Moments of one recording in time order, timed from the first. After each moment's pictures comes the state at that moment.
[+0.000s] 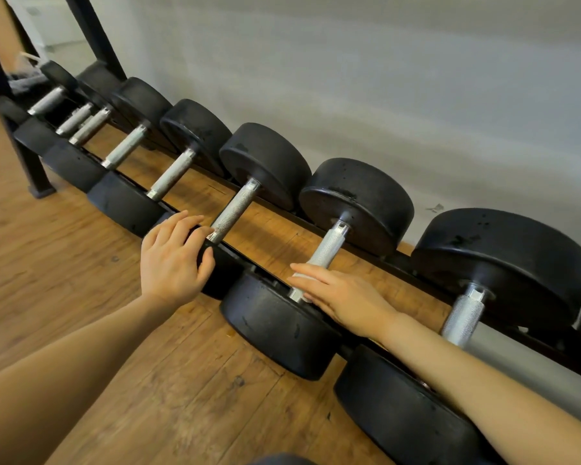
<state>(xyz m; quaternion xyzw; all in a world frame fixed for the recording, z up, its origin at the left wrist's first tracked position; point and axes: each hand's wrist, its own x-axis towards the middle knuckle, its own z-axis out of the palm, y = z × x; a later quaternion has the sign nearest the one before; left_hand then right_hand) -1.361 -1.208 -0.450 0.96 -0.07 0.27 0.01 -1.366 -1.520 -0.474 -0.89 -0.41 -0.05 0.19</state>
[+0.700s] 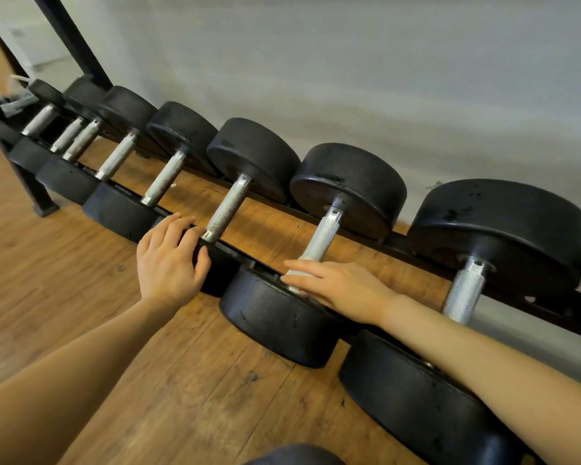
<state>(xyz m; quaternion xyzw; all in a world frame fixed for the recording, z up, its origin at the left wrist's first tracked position) -1.363 -1.211 -0.448 0.96 -0.07 0.28 0.02 -1.366 -1.521 -0.475 -0.88 -0.44 -0.06 0.15</state>
